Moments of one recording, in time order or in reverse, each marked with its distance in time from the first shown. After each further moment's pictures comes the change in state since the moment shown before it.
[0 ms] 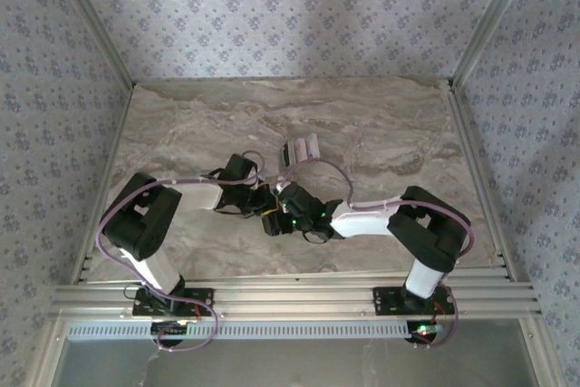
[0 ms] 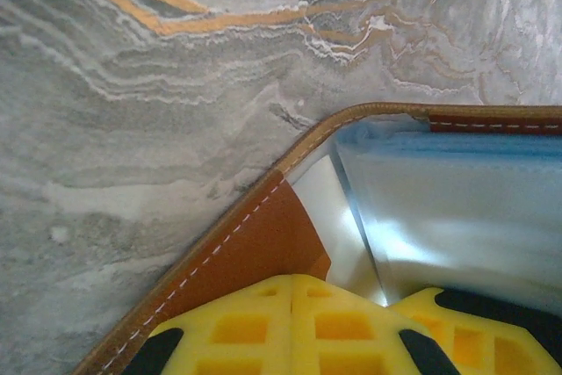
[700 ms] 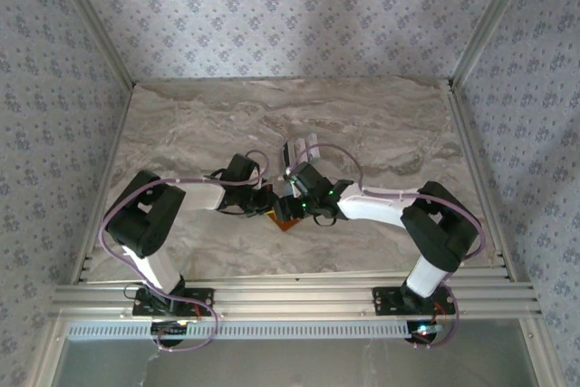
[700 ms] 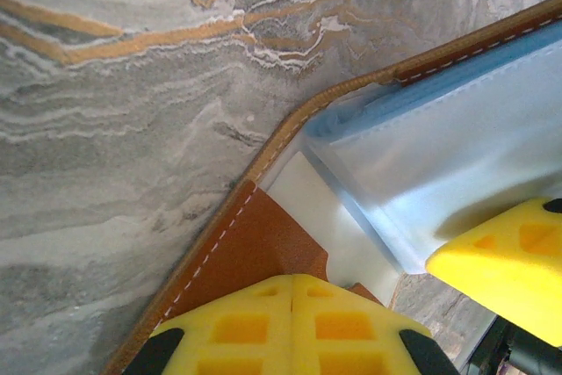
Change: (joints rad) left arm -0.010 0.028 0.001 0.052 0.020 0.048; right arm -0.143 -0.036 0.117 -0.269 -0.063 -0.113
